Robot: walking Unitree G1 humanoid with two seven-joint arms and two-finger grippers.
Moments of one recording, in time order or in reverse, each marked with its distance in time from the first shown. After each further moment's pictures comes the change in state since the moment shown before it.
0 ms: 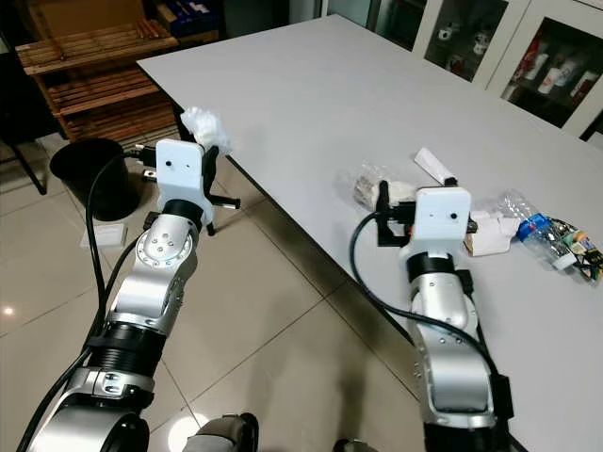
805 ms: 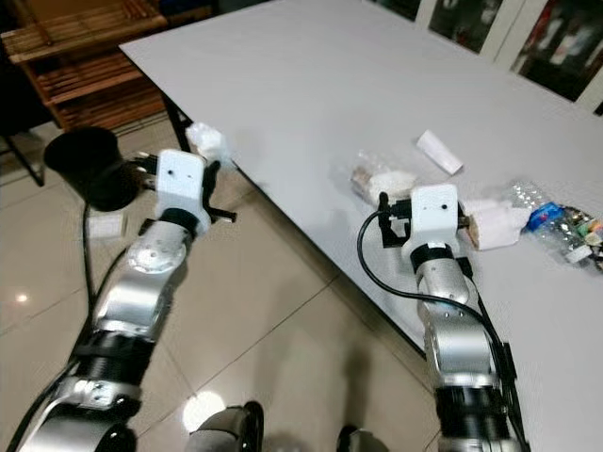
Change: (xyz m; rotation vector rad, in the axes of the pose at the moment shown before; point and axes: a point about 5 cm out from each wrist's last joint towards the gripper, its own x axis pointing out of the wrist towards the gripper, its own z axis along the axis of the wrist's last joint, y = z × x) left arm -0.011 0.014 -0.006 0.064 0.057 -0.055; right arm 0.034 -0.008 -0.030 -0.076 0.109 0.111
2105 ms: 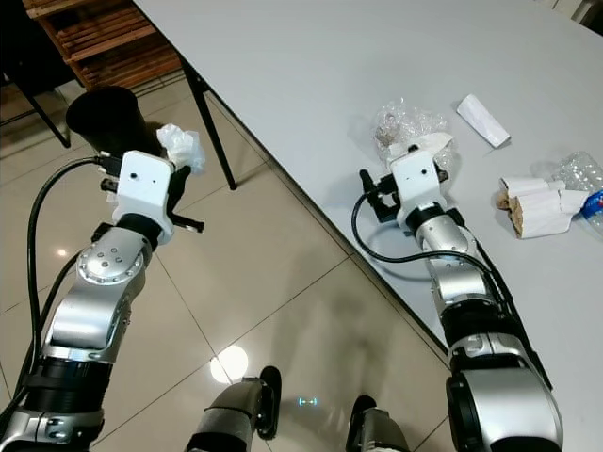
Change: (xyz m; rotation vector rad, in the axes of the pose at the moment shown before) left arm -0.024 0.026 0.009 0.090 0.044 -0.012; right arm 0.055 -0.008 0.002 -0.177 -0.117 0.218
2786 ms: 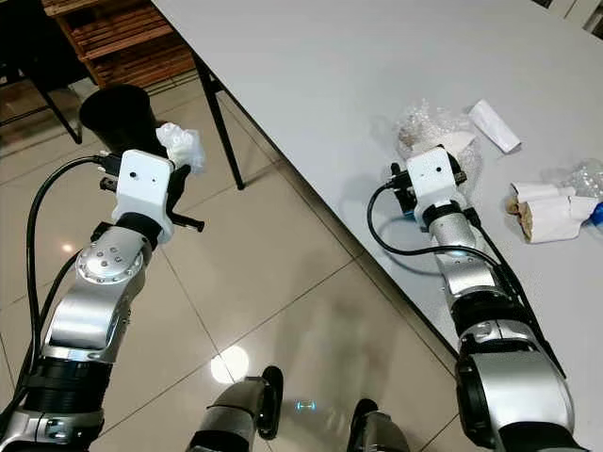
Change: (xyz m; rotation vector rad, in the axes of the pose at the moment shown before) left arm 0.000 0.000 0.001 -0.001 -0.003 0.000; right arm -0.003 -0.017 -0.015 -0.079 0.100 -0.138
